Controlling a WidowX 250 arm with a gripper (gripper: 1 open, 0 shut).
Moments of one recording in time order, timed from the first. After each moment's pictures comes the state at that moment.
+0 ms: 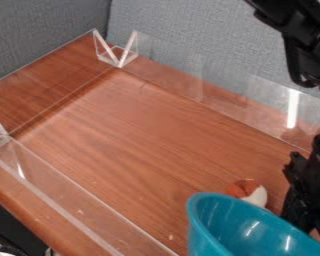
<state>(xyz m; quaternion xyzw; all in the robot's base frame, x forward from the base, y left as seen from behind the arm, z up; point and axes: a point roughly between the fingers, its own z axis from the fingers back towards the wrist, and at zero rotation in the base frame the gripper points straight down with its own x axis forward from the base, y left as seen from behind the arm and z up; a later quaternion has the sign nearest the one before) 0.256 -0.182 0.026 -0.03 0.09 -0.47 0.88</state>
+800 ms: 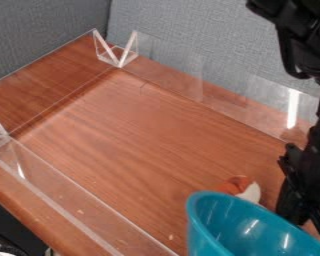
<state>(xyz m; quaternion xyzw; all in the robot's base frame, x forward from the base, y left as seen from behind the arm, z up) 0.260 -0.175 0.031 -0.03 0.08 -0.46 0.88</state>
